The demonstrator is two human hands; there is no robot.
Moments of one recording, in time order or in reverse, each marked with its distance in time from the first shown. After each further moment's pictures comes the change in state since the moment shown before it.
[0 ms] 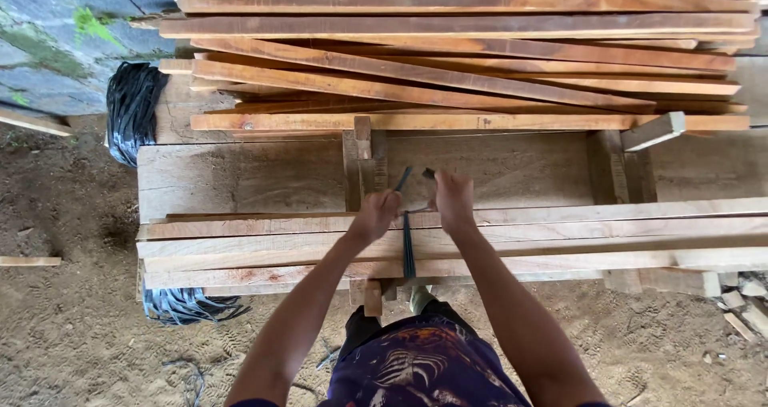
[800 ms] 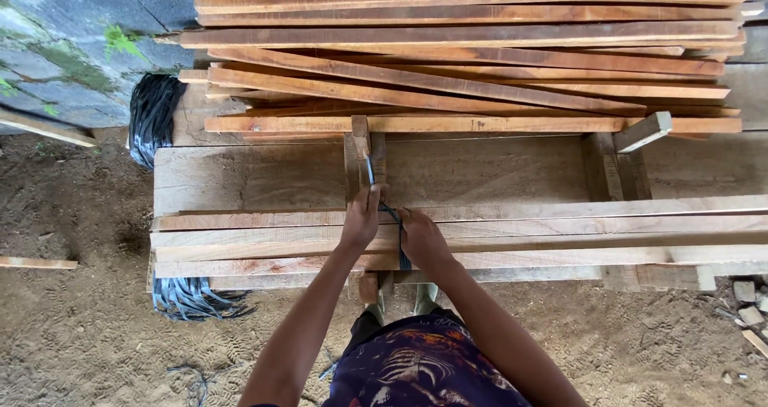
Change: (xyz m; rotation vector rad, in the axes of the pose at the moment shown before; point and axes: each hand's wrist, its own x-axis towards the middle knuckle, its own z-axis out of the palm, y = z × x) left_hand -0.031 0.097 -0.013 0.046 0.286 -0.163; right_hand -0.050 0.083 -0.015 -1.035 -0.401 -0.792
